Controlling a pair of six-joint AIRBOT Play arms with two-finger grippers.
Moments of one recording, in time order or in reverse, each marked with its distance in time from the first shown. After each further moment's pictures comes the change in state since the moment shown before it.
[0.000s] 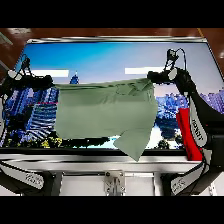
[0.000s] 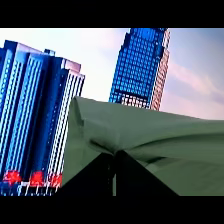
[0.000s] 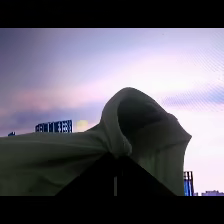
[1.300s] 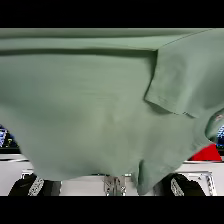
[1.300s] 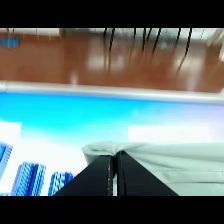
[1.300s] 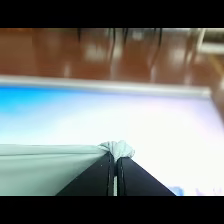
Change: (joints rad) left arm 0.087 1.057 0.299 0.182 -0.505 -0.147; right arm -0.192 0.972 0.393 -0.171 0.781 -0.137
